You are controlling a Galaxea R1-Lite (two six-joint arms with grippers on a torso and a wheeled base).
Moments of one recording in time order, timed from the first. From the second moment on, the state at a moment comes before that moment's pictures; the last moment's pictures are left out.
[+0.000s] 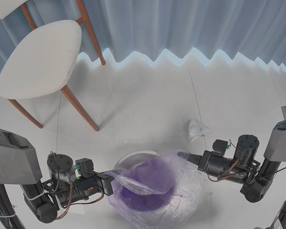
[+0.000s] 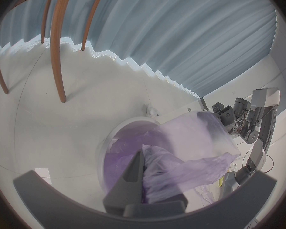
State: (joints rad) left arm -0.53 2.05 -0.18 -1.54 -0.19 -0.37; right arm 0.51 2.07 -0.35 -1.55 0.44 0.81
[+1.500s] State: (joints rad) left arm -0.46 2.10 -0.27 -1.54 -0.17 -0.50; right arm 0.48 2.15 -0.58 -1.36 0.28 0.85
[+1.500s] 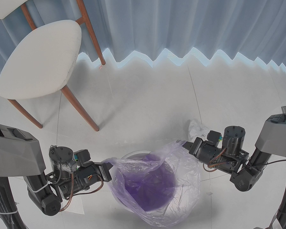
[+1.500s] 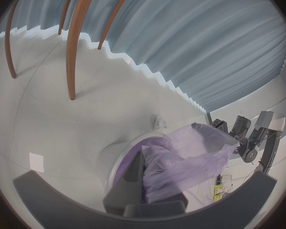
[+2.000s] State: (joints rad) left arm -0.36 2.19 -0.34 -1.54 -0.17 -0.50; right arm 0.44 2.25 -0.69 -1.36 0.20 0.92
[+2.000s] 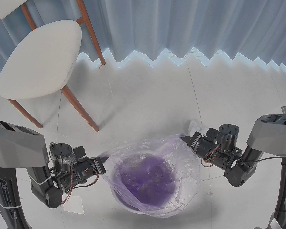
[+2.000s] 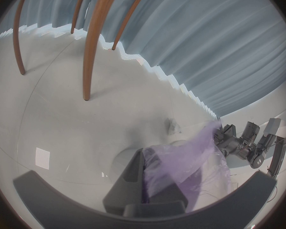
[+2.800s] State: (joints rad) left arm -0.28 2.35 -0.39 -1.54 -0.18 -0.50; right arm 0.45 2.40 -0.79 -1.37 0.12 0.93
